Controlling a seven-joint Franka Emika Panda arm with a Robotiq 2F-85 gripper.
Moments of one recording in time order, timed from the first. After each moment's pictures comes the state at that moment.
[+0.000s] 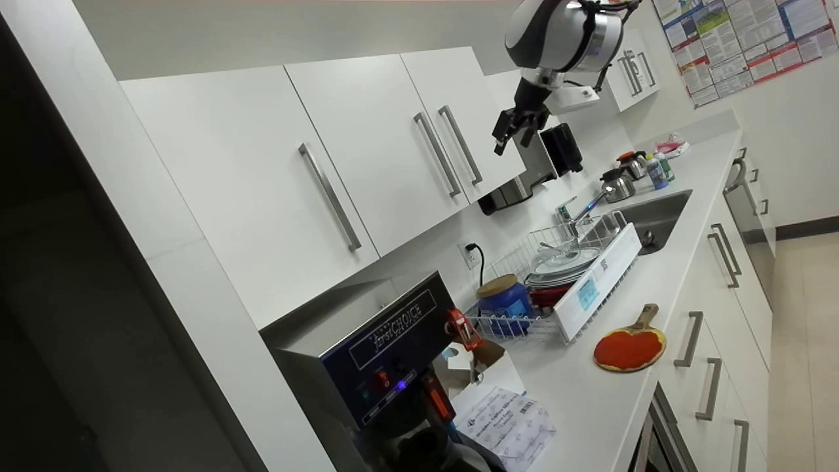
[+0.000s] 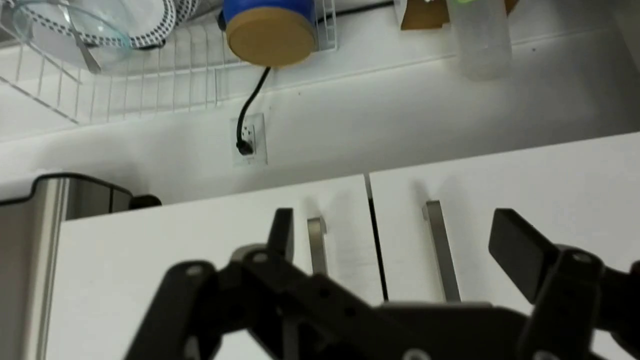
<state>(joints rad) 0.14 -0.26 -0.26 -2.10 0.47 2.73 -0.55</state>
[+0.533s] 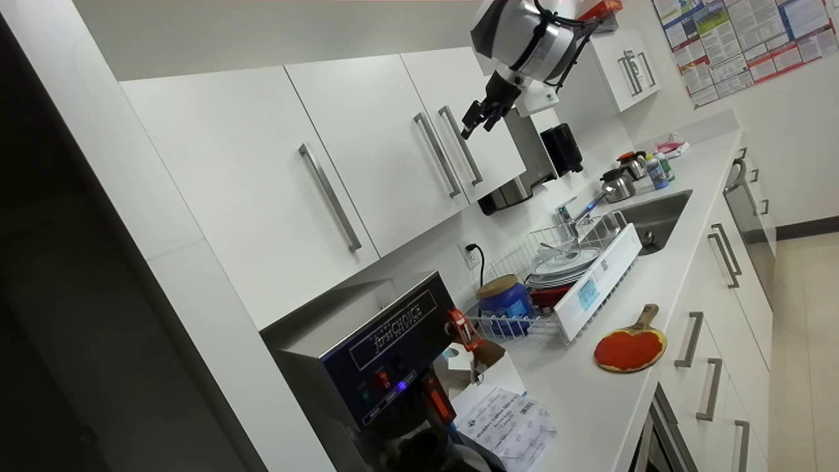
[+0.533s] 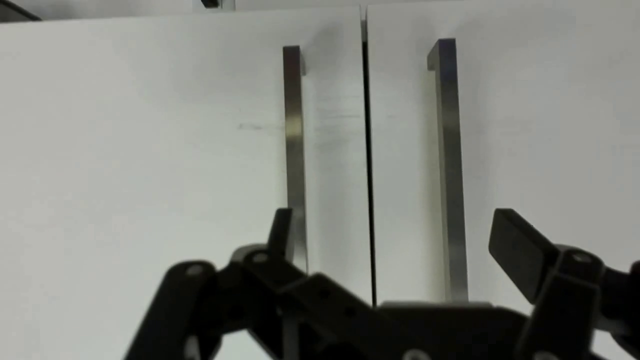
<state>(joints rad) 0.26 -0.08 -0.34 -1.83 0.87 2.81 -0.98</state>
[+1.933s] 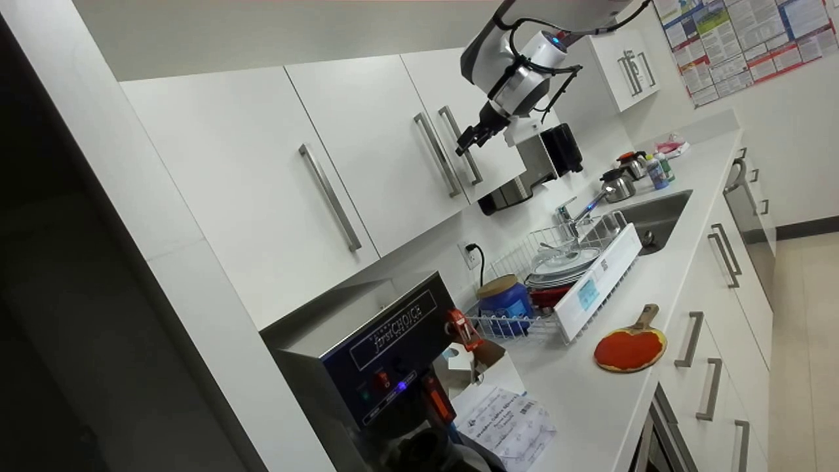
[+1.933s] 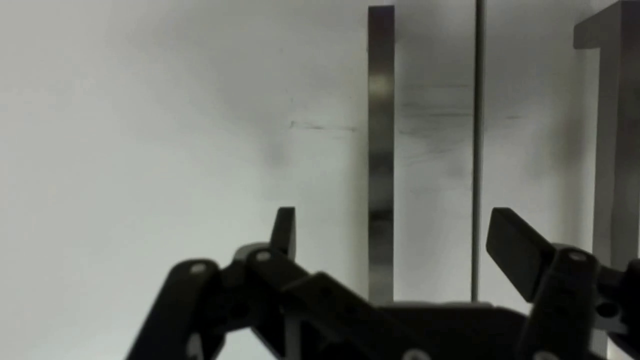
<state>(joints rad) 0.21 0.22 -0.36 -1.54 1.28 2.81 -1.31</state>
